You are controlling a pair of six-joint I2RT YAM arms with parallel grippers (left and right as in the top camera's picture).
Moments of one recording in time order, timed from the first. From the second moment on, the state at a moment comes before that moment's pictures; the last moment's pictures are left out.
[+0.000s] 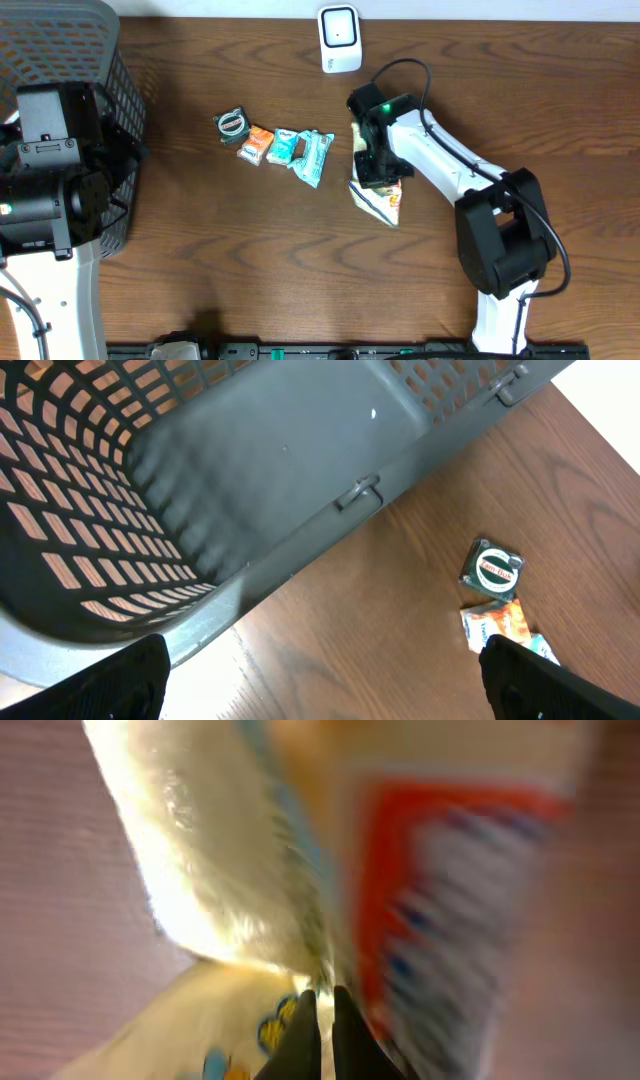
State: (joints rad) left arm 0.11 1.25 1.66 -1.43 -0.35 -0.70; right arm 0.48 2.05 1.55 -1.11 0.02 0.34
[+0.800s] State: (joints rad) left arm 0.11 1.25 1.66 -1.43 -0.35 -0.70; right arm 0.48 1.87 1.23 -0.95 0.04 0.38
